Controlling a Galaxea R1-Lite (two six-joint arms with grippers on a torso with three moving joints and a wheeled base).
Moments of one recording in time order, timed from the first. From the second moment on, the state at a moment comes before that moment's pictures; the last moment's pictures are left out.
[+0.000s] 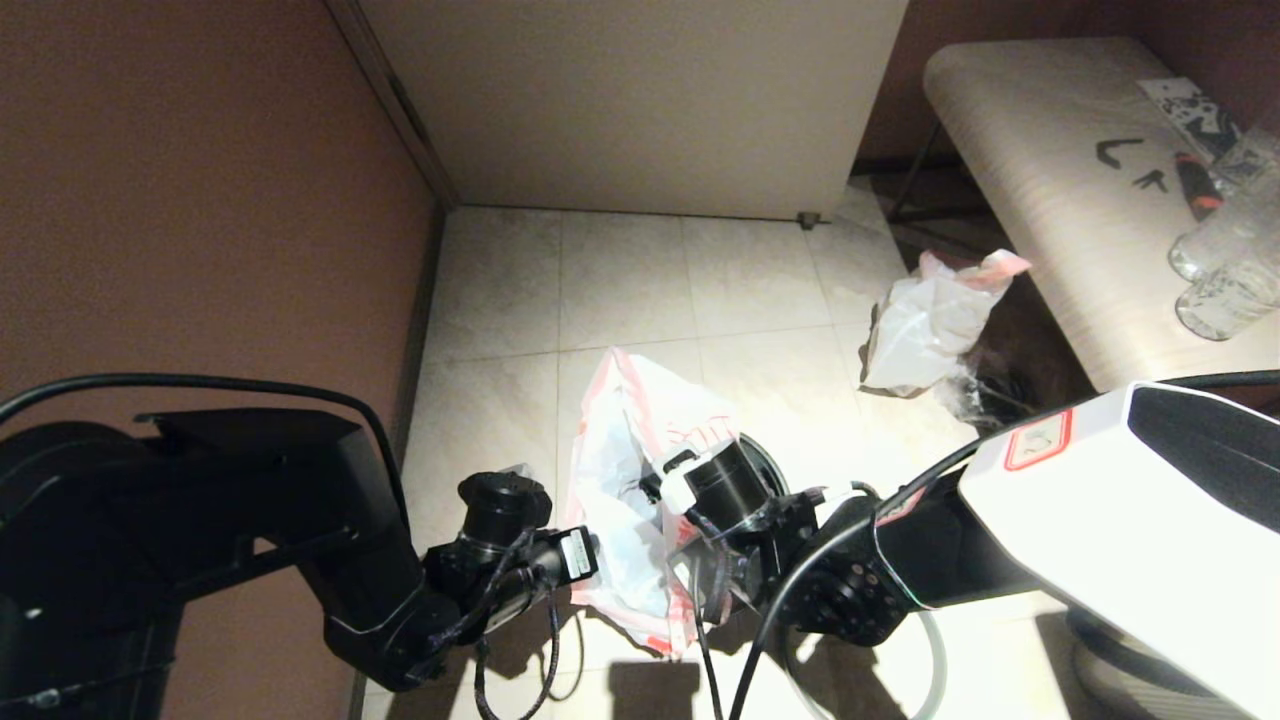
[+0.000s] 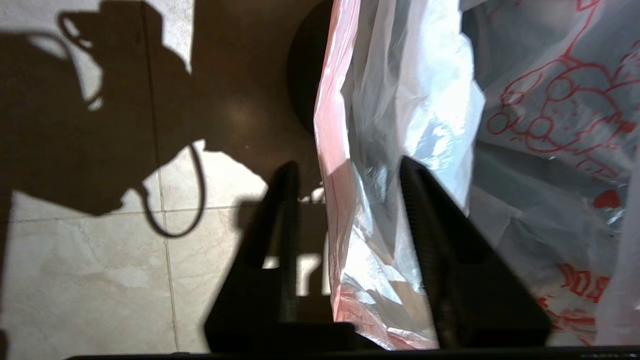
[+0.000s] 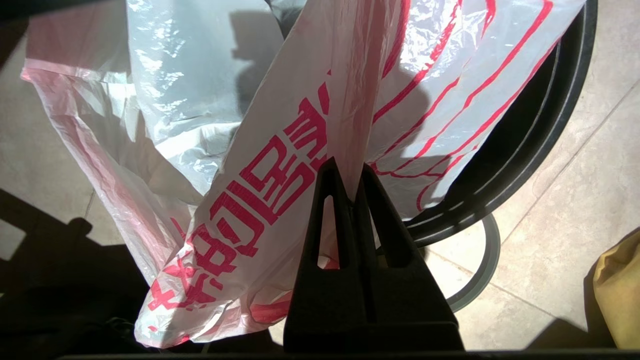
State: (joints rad) left arm -0.46 2.21 -0.65 -0.95 0.11 -0.53; right arm 0.83 2.23 -1.33 -0.18 -0.40 -0.03
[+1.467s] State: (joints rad) left arm -0.45 2.28 -0.66 -1.07 0.16 -0.47; right arm 0.79 2.10 -1.21 -0.23 -0.41 0.02
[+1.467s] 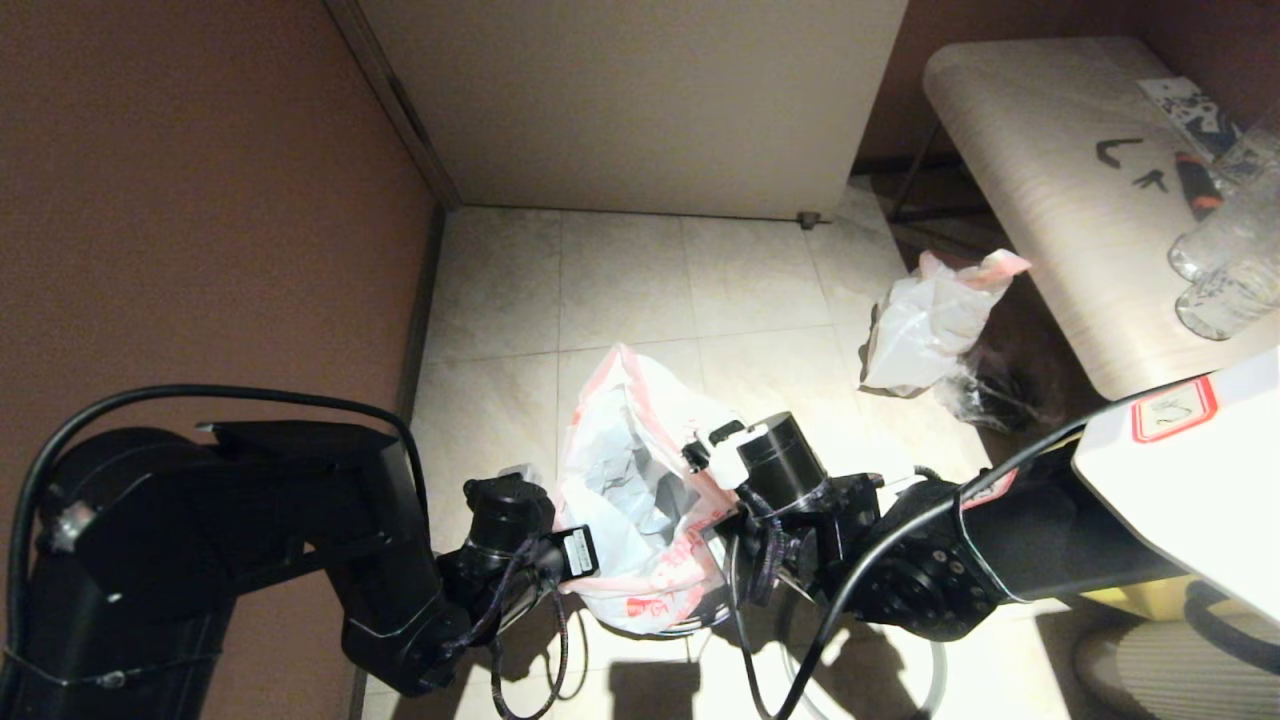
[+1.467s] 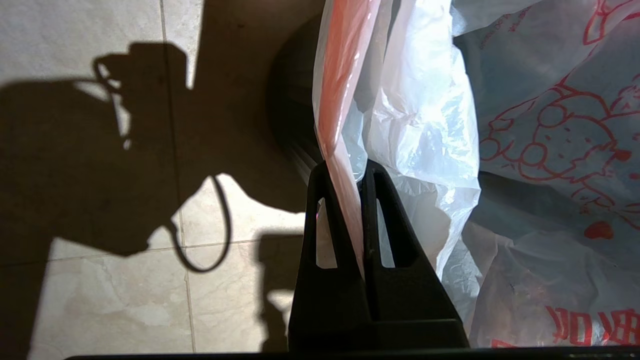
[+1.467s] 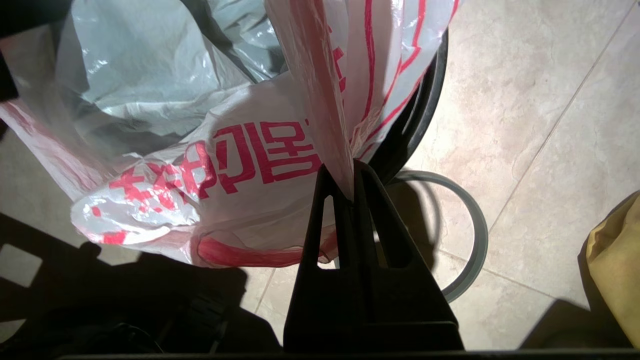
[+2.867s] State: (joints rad) left arm -0.45 2.28 -0.63 -1.09 0.18 -0.46; right arm 0.79 2.13 -1.22 -0.24 -0.41 0.01
